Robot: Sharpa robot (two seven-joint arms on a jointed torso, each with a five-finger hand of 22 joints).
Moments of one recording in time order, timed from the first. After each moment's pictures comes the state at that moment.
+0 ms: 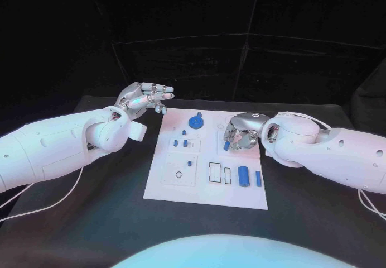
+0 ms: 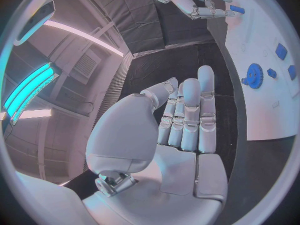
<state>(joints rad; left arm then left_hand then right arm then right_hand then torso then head) 1.21 -0.82 -0.10 1.34 -0.05 -0.13 0.45 1.31 -0.07 0.47 -0.12 0.10 1.04 0.17 0.12 0.07 1.11 0.10 0.24 0.08 1.20 0.01 1.04 0.45 0.17 1.19 0.11 0.63 0.64 1.17 -0.77 -0.05 1.54 -1.60 -0.06 -0.20 1.38 -0.06 0.18 -0.04 0.17 1.01 0.14 0.07 0.07 1.11 0.08 0.17 0.06 1.46 0.00 1.32 1.09 0.12 1.27 0.11 1.22 0.90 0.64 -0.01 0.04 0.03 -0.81</state>
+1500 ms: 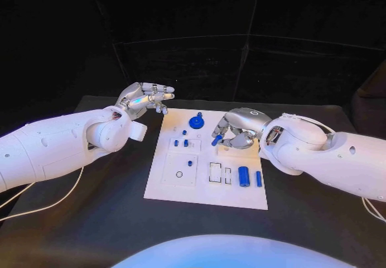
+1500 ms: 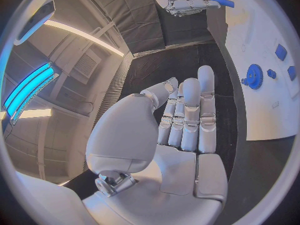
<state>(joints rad) 1.21 -0.83 -0.10 1.34 -0.05 -0.12 0.44 1.31 -0.07 0.47 -0.12 0.10 1.04 0.17 0.12 0.07 1.11 0.10 0.24 0.08 1.20 0.01 1.03 0.45 0.17 1.19 0.11 0.63 0.64 1.17 -0.82 -0.04 1.69 -1.58 -0.25 -0.12 1.38 -0.05 0.42 -0.08 0.13 1.13 0.14 0.08 0.07 1.25 0.06 0.11 0.07 1.47 -0.01 1.35 1.11 0.12 1.29 0.09 1.25 0.94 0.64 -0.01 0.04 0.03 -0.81</state>
